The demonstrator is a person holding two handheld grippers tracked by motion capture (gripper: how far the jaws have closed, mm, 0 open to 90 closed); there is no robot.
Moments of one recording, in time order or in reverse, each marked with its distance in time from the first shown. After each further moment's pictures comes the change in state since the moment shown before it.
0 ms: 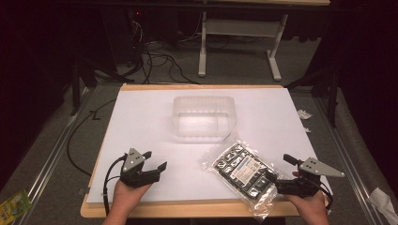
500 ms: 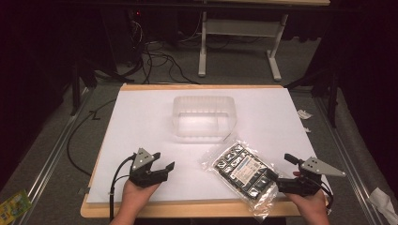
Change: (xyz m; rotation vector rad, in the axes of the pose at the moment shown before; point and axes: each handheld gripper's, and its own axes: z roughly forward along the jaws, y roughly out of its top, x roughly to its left) left arm -0.017 0.004 0.017 0.017 -0.032 -0.038; right arm -0.006 -0.002 0.001 -0.006 -0.006 0.015
